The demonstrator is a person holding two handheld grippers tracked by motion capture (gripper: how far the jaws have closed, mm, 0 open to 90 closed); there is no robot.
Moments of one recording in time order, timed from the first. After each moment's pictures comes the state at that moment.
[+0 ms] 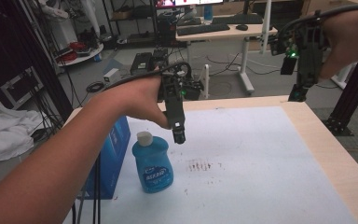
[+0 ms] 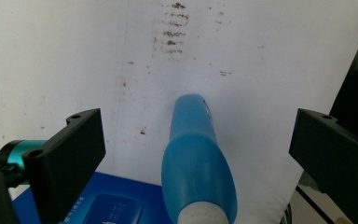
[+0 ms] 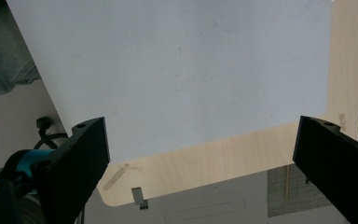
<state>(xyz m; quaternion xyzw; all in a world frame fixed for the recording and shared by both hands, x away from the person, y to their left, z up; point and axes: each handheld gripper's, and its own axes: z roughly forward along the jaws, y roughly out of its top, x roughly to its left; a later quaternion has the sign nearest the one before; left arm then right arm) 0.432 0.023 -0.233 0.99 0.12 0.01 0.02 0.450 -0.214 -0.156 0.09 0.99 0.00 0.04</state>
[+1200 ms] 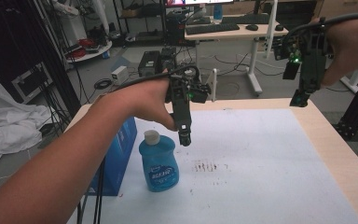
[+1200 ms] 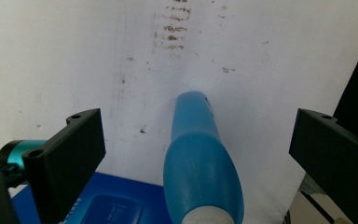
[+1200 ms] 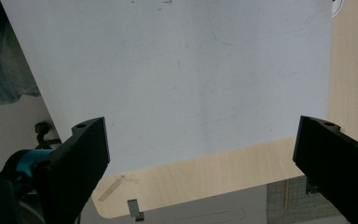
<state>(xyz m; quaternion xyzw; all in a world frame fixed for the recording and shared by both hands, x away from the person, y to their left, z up) 0.434 0.026 -0.239 0.99 0.12 0.01 0.02 0.459 -0.203 -0.166 0.08 1.00 0.01 0.04</state>
